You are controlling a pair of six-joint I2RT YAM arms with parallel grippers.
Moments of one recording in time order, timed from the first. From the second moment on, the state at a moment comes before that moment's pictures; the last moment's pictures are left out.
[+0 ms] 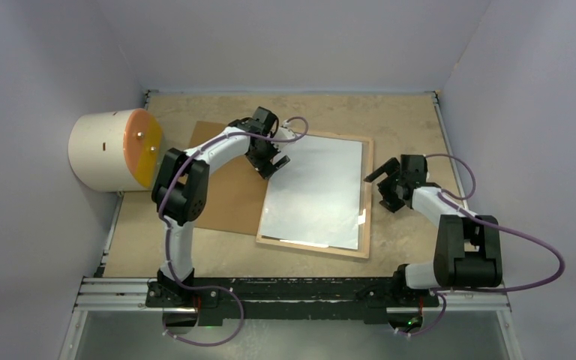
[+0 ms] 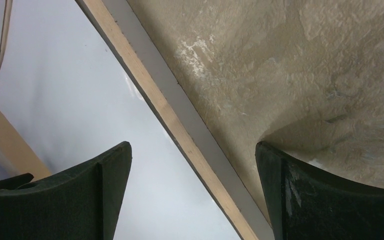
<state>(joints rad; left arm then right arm) -0.48 2.06 1.59 -0.69 0.06 0.42 -0.03 1.39 0.65 -0.21 -0.11 0.93</state>
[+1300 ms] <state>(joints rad) -0.74 2.13 1.67 -0.66 -0.42 0.51 -0.04 1.46 0.61 0.02 -0.18 0.91</state>
